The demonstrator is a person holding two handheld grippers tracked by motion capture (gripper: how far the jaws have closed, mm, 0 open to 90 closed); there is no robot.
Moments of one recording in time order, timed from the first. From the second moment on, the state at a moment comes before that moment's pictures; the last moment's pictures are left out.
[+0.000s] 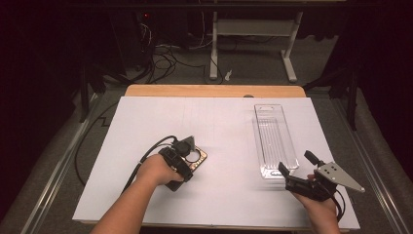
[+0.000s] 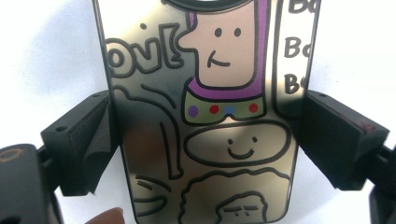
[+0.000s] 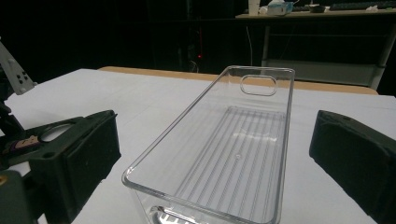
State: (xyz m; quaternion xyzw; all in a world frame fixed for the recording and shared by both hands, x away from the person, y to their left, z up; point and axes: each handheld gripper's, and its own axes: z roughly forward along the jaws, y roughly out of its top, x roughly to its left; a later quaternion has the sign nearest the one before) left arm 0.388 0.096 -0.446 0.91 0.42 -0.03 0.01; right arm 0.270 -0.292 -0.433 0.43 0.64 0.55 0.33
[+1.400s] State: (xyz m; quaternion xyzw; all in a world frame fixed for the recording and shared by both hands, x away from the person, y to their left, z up) left arm 0.377 0.119 -0.419 0.90 0.42 -0.02 0.10; right arm 0.267 -0.299 -0.433 0.44 0.63 0.55 0.33
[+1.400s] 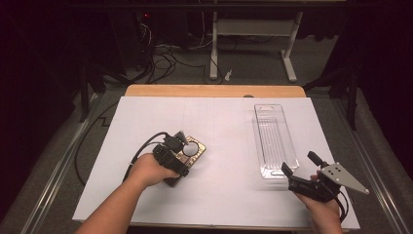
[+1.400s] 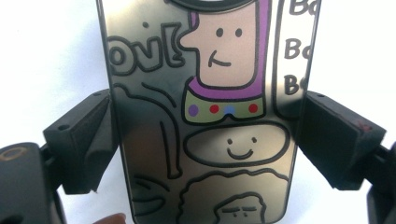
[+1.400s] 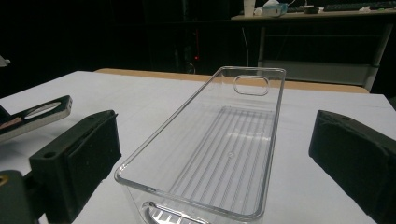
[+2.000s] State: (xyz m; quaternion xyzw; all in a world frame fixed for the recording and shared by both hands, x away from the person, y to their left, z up) left arm 0.367 0.135 -0.413 0.89 0.42 0.02 0.18; right arm 0.268 -0.298 -0.434 0.44 0.64 0.54 0.33
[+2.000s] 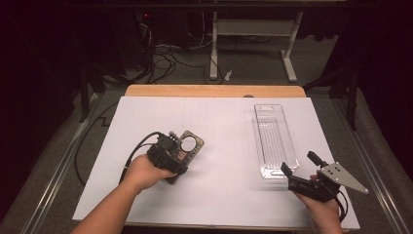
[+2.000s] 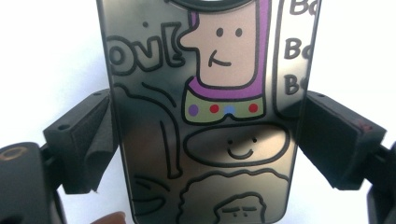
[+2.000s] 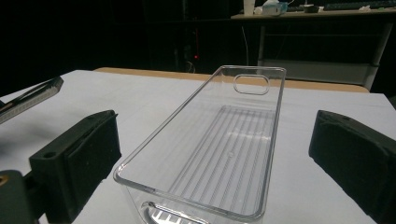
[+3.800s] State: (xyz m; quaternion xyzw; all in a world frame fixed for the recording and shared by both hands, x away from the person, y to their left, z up) left arm 0.332 0.187 -0.437 0.78 0.38 0.12 0.48; right arm 0.268 -0.294 -0.434 0.43 0.64 0.54 0.34
